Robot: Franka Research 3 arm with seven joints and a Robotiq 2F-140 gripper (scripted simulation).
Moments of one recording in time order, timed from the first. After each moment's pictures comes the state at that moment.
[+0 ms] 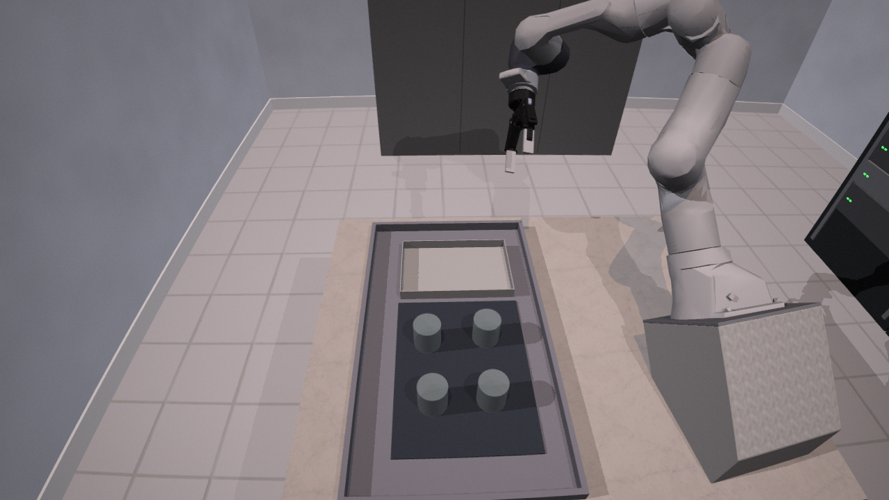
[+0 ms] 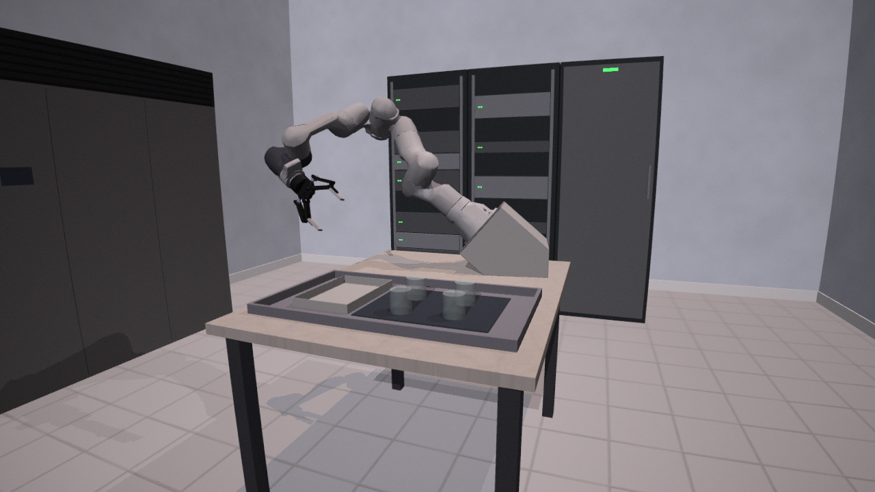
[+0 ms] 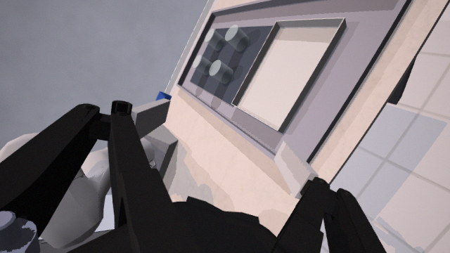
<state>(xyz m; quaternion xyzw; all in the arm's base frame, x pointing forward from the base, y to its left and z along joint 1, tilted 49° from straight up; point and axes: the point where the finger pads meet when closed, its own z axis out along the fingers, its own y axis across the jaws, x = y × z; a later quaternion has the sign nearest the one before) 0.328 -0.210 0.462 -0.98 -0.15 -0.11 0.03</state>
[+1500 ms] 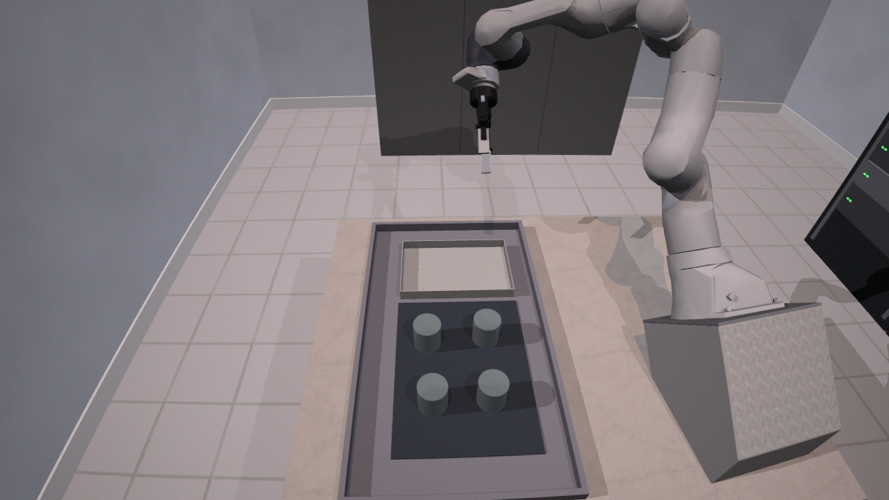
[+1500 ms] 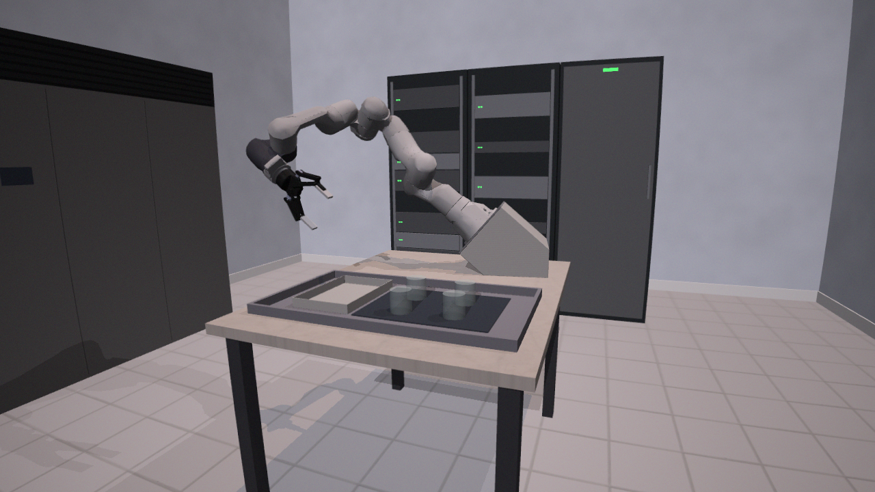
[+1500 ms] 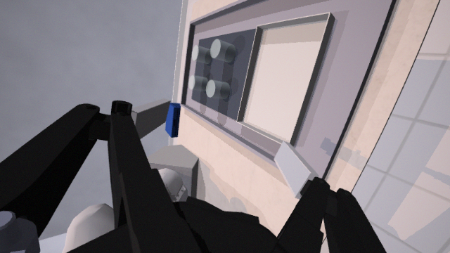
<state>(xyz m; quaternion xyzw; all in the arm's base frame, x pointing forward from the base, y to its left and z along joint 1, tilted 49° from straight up) 0.419 -0.164 0.461 -1.00 0.00 -0.06 0.03</state>
